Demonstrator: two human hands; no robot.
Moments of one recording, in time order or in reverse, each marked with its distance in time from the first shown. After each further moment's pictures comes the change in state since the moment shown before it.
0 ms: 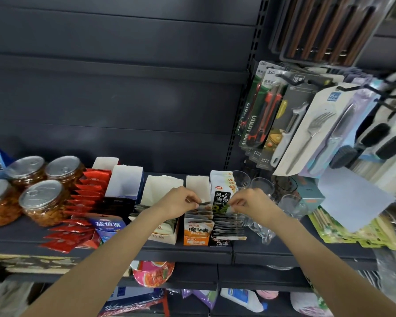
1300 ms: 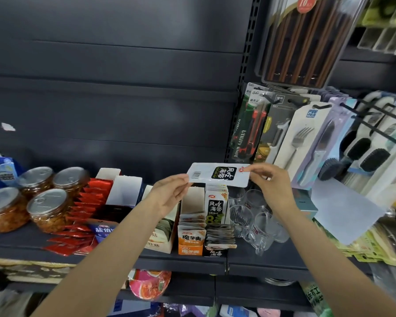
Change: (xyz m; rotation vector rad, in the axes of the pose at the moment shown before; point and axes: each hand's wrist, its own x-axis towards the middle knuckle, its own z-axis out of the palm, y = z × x) left_hand -0.023 0.053 -0.030 -1.457 0.339 -0.254; right_hand -0.027 -0.019 -0.064 0.731 0.653 -0.097
